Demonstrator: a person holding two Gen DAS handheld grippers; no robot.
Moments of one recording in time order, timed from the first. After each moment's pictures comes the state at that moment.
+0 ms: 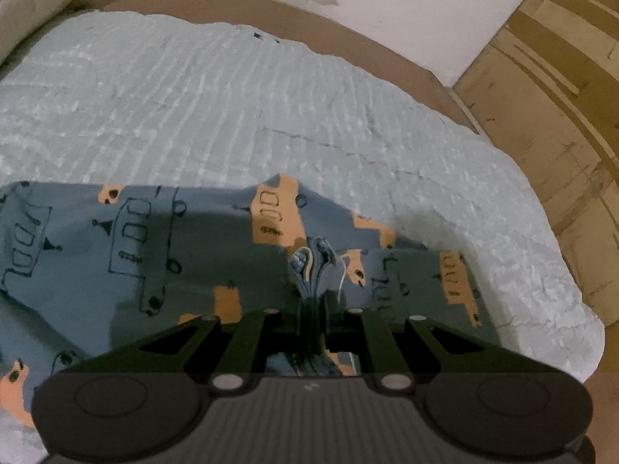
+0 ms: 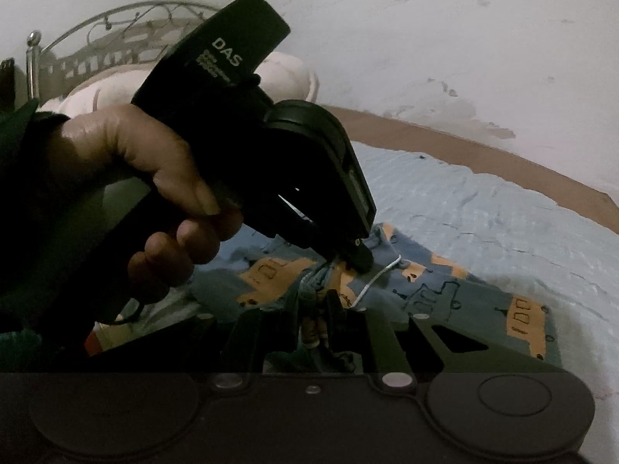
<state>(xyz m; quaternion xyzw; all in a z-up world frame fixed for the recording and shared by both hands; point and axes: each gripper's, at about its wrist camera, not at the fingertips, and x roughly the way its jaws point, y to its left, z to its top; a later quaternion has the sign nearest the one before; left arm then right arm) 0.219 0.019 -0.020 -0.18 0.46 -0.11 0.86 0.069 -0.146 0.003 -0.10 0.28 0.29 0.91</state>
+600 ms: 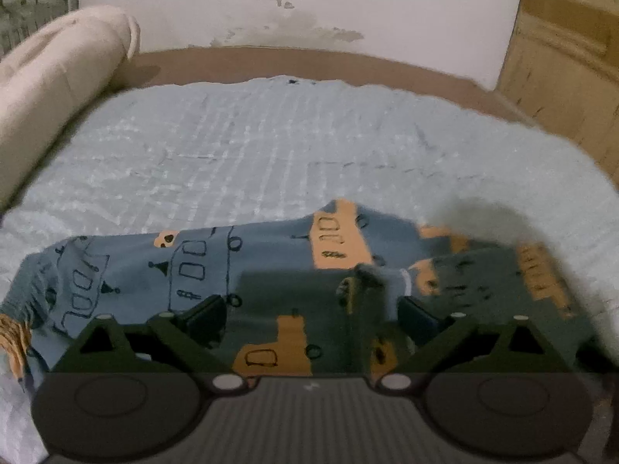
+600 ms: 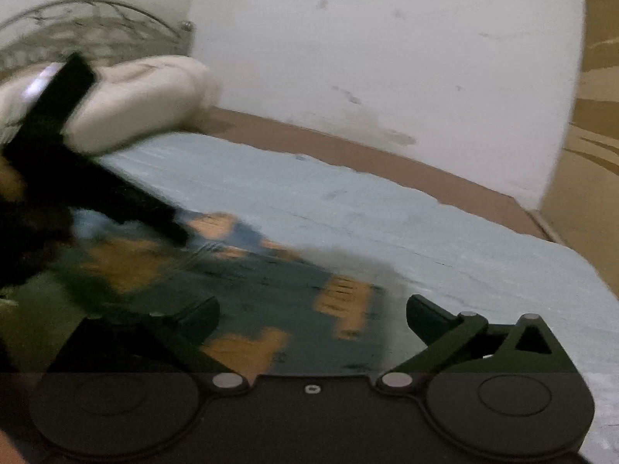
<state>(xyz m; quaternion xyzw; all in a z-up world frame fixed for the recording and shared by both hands) 0.212 -0.010 -0.033 -0.04 0.41 0.01 0.91 0.108 -0.258 -0.004 -0.13 0.24 0.14 0.95</state>
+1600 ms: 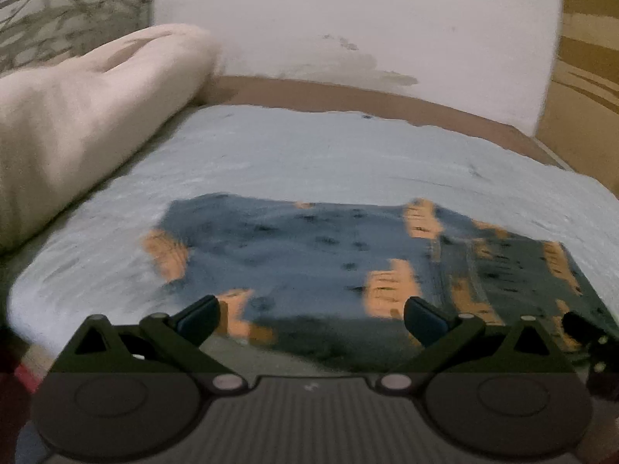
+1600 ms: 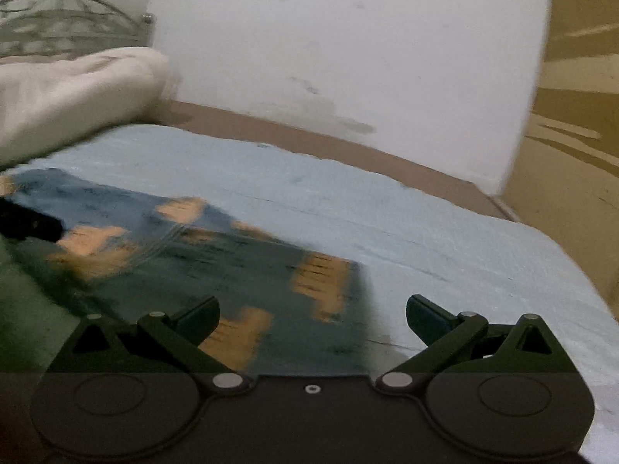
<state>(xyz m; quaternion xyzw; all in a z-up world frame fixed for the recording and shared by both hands) 0.094 0.053 -0.013 -0.08 0.35 0.09 0.93 0.073 -0.219 -0.017 -0.13 0.23 0.11 0.96</state>
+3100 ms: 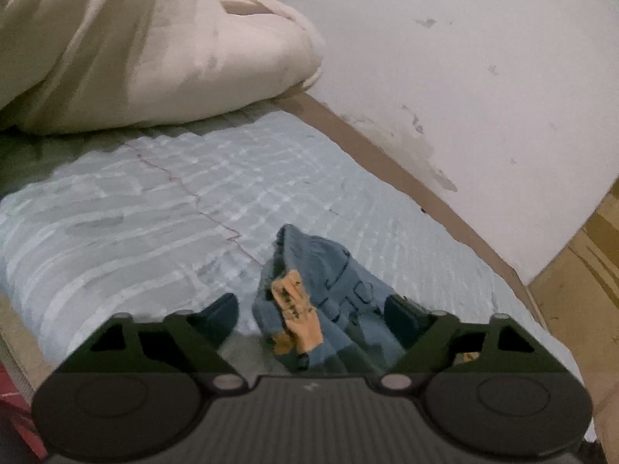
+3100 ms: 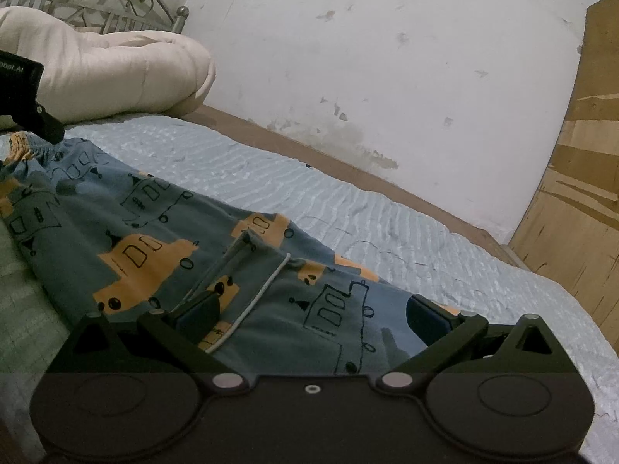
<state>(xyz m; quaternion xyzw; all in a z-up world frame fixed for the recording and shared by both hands) 0.095 0.184 -0.055 -0.32 0.24 0.11 0.91 0.094 -0.126 -0.057 -0.20 0.19 0.09 0.96</state>
